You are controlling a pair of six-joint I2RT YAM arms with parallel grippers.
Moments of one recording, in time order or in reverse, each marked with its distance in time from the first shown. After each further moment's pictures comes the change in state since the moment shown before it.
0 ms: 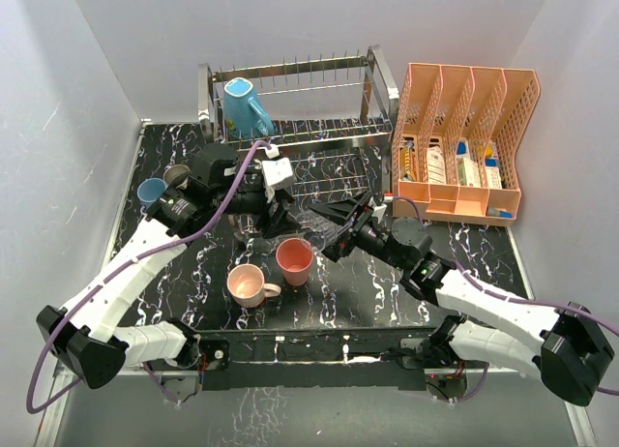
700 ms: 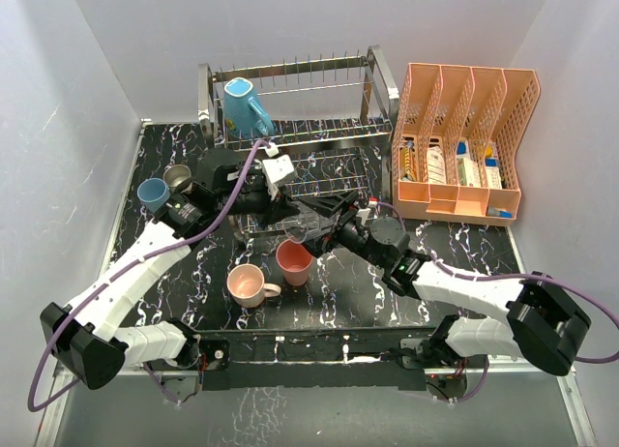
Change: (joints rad) left arm -0.004 0.000 -0.063 0.111 -0.049 -0.101; right arm 0.062 0.198 0.006 0.214 0.101 0.141
